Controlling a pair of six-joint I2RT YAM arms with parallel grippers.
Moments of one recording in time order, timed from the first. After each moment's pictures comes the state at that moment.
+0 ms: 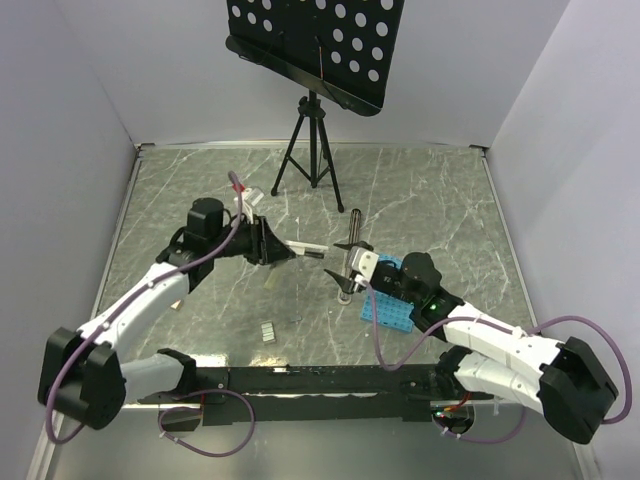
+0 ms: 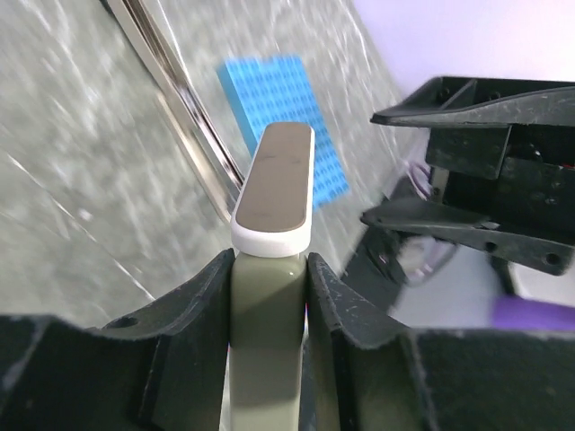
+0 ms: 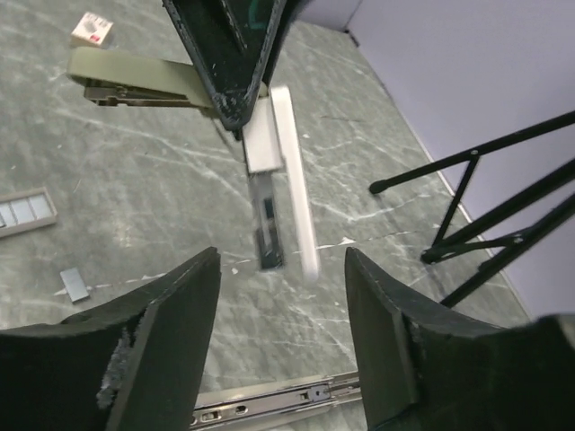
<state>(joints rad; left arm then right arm) -0.39 1.18 0.78 -0.07 0.76 -0.48 0.74 0.98 0.41 0.55 -0.39 -0.48</state>
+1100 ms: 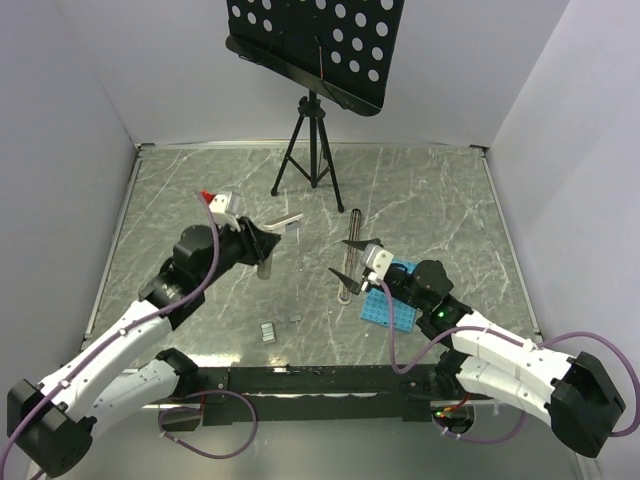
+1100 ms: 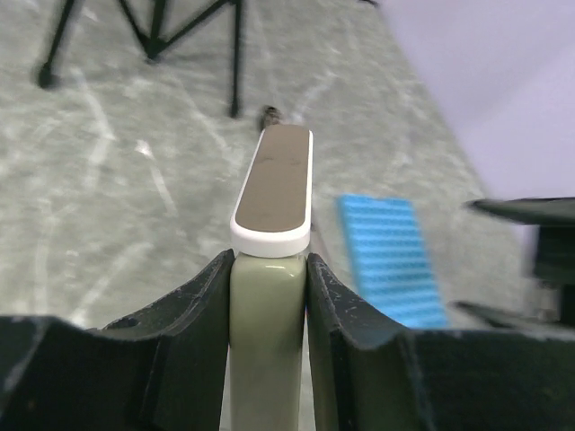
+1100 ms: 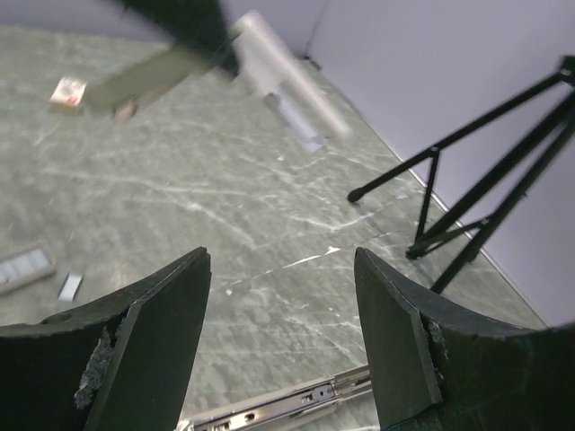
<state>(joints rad) -0.59 0.84 0.62 0.05 -0.01 -0.47 0.74 0.87 0.36 0.63 -0.29 -0.34</state>
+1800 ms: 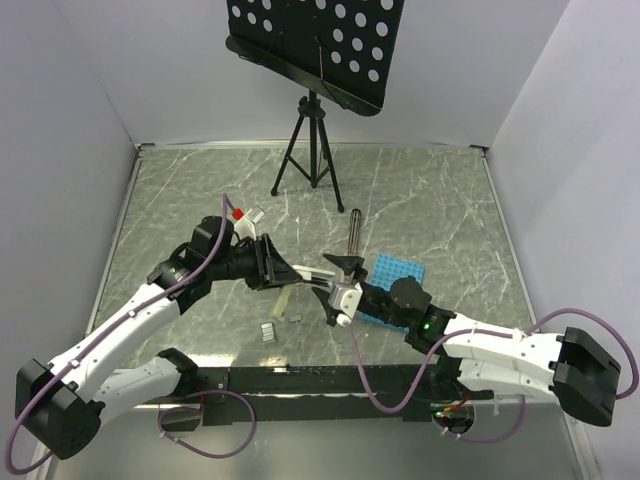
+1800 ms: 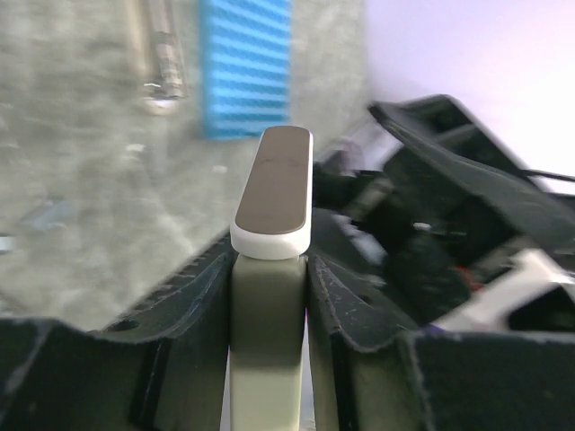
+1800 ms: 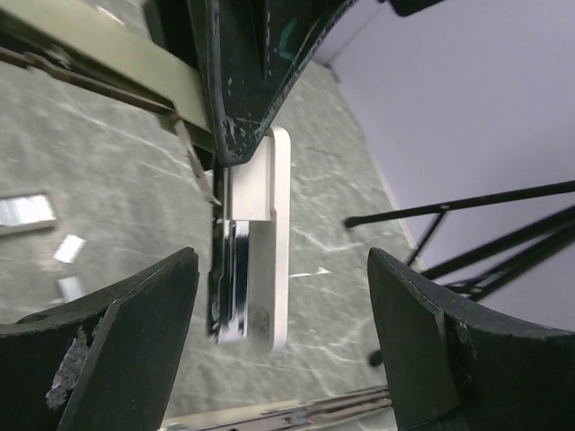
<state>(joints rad) -0.58 0.98 0.80 -0.38 0.53 -0.89 1.01 0.94 0.36 0.59 -0.14 -0.69</state>
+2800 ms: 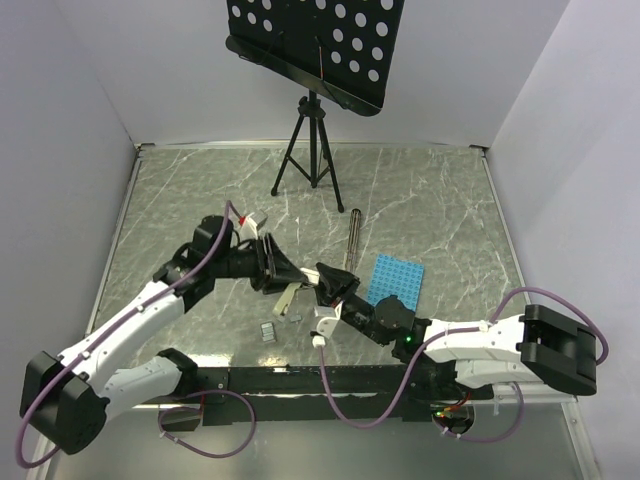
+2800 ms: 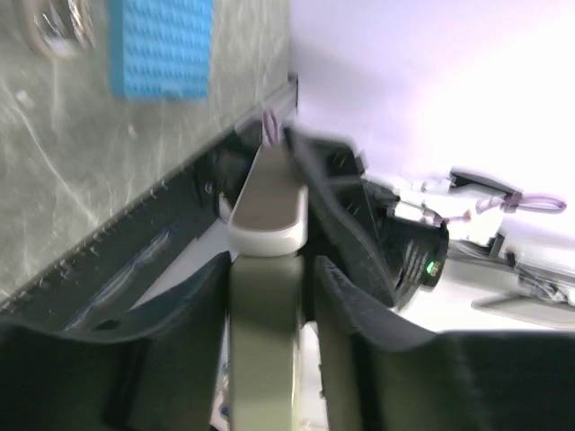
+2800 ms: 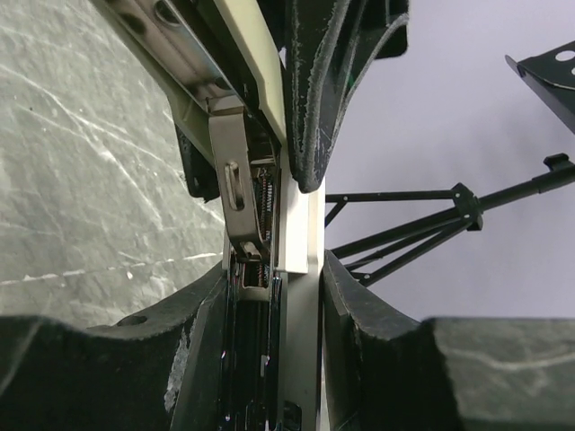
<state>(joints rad) -0.54 1.00 0.72 -0.17 0.73 -1.18 1.20 1.15 0.31 0.91 0.25 -1.06</state>
